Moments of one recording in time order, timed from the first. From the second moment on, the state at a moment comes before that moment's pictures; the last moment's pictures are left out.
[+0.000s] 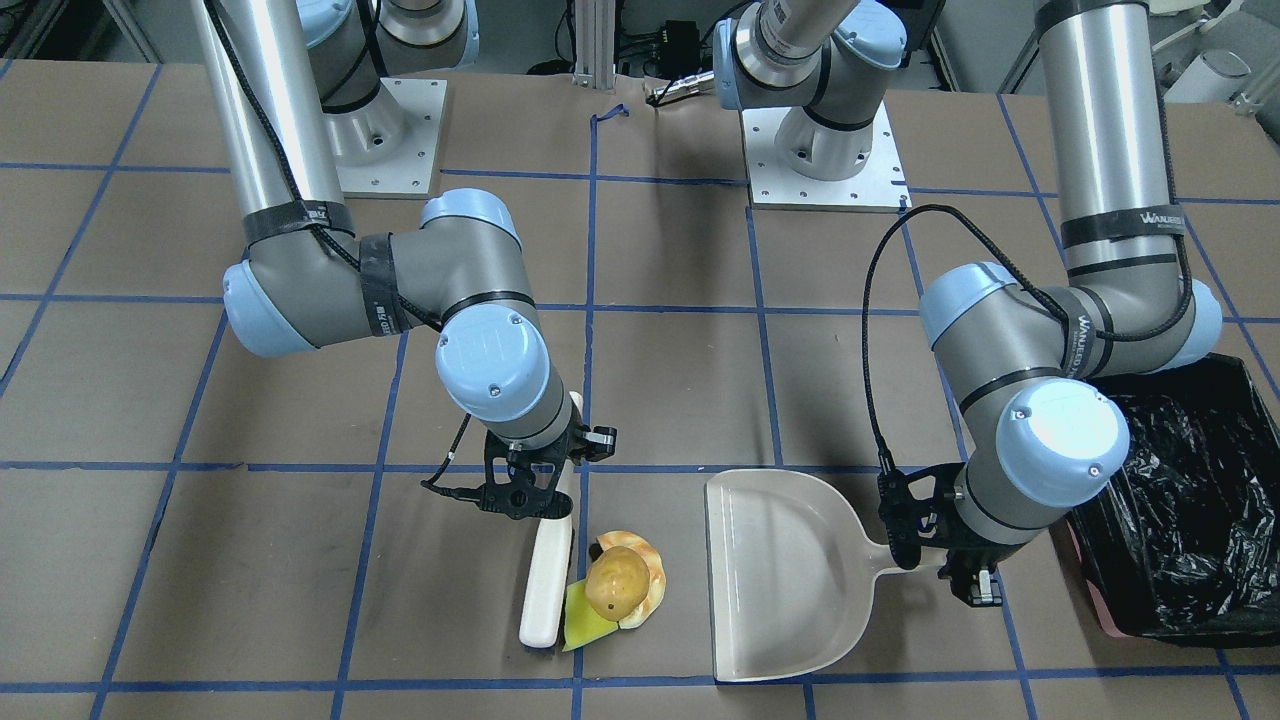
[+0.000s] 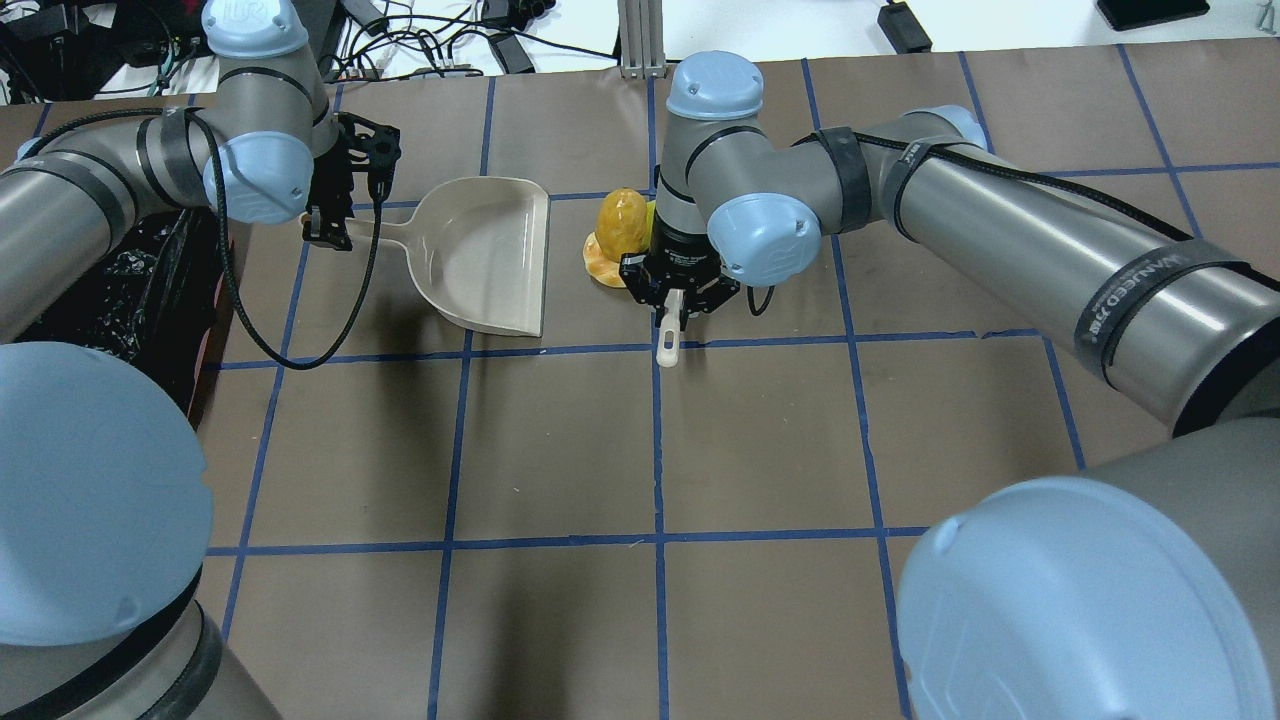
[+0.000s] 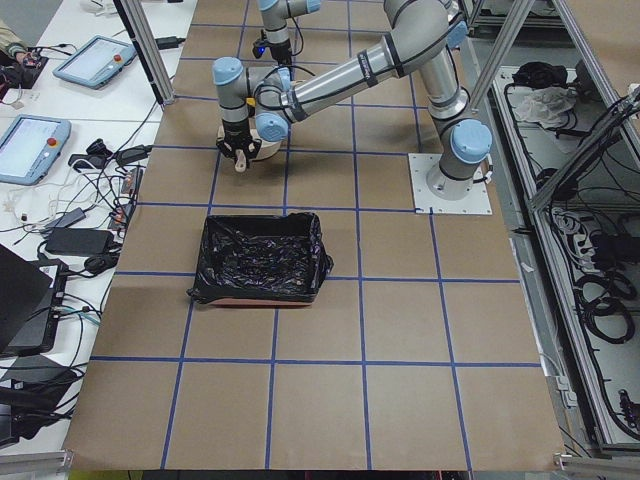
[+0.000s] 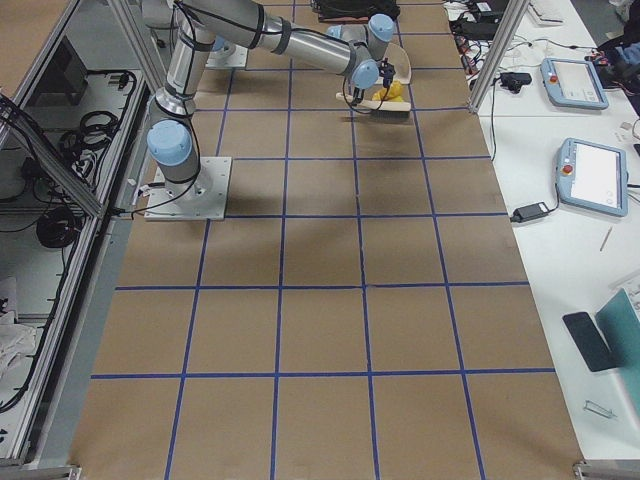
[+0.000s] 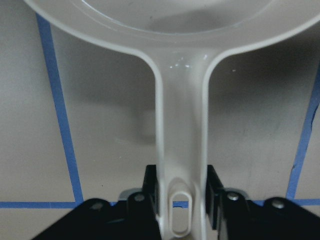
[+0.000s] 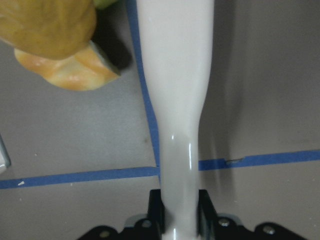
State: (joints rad) left arm -1.44 -2.12 -1.50 -1.05 1.75 1.71; right arm 1.86 -1.01 1.52 -1.97 -1.39 0.44
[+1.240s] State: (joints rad) left arm -1.44 -2.12 -1.50 -1.05 1.75 1.71; right arm 1.99 -0.89 1.32 -2.02 -1.23 0.72
